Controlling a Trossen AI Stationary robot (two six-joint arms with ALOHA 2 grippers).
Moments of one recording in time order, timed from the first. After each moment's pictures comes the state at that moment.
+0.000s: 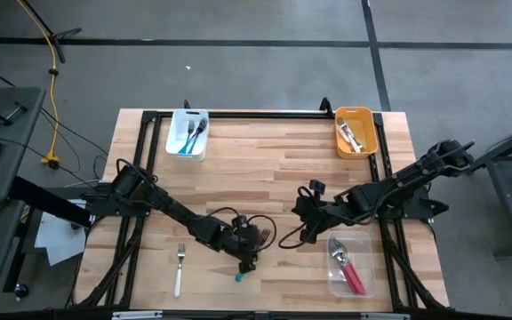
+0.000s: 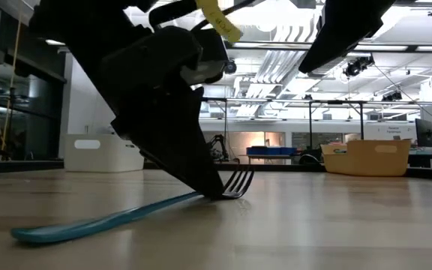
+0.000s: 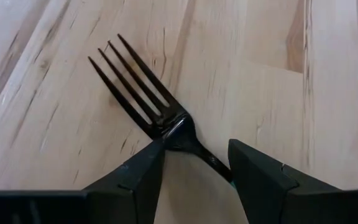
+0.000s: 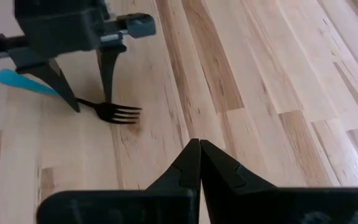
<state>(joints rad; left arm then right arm) -0.45 2.01 1.13 -0.07 -0.31 -0.60 0.42 1.41 0.99 -0.51 0.46 0.45</state>
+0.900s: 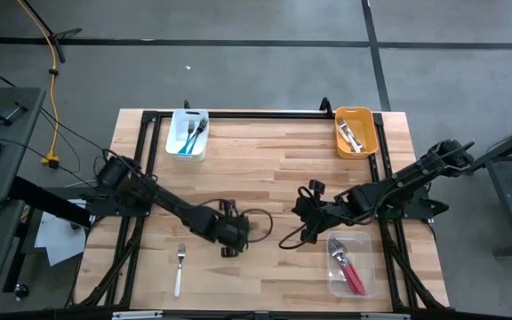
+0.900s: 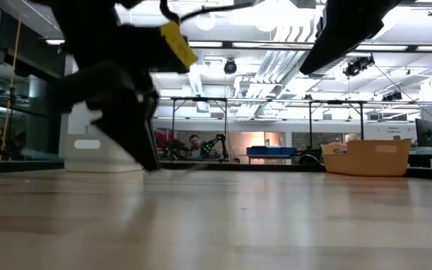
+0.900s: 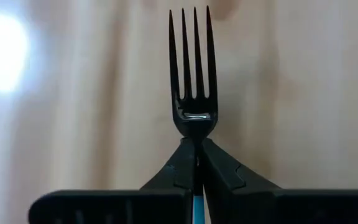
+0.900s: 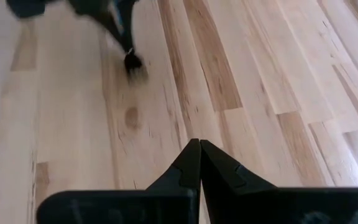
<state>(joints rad) -0.42 1.88 1.12 -0.47 -0.36 -0.39 0.42 1.41 0.99 -0.51 0.46 0.42</state>
